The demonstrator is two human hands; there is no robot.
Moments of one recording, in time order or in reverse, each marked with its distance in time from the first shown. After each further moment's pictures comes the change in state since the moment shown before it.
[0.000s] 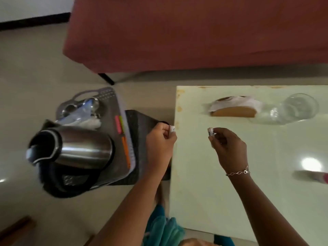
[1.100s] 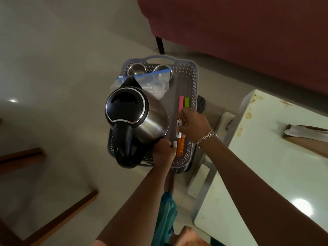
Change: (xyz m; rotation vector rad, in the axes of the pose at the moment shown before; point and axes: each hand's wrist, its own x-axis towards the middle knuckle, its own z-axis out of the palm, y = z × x) left_hand 0.015 -0.166 -0.091 0.111 -0.109 -0.623; right_hand -0.004 -0.158 0.221 -0.298 -0.821 -0.284
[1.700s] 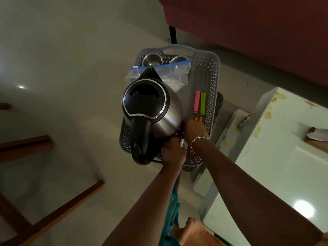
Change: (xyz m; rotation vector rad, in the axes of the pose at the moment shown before) left_hand 0.000 -0.020 -0.003 0.056 0.035 0.009; right_hand 0.034 0.025 0.079 -0.288 -0.128 0.143
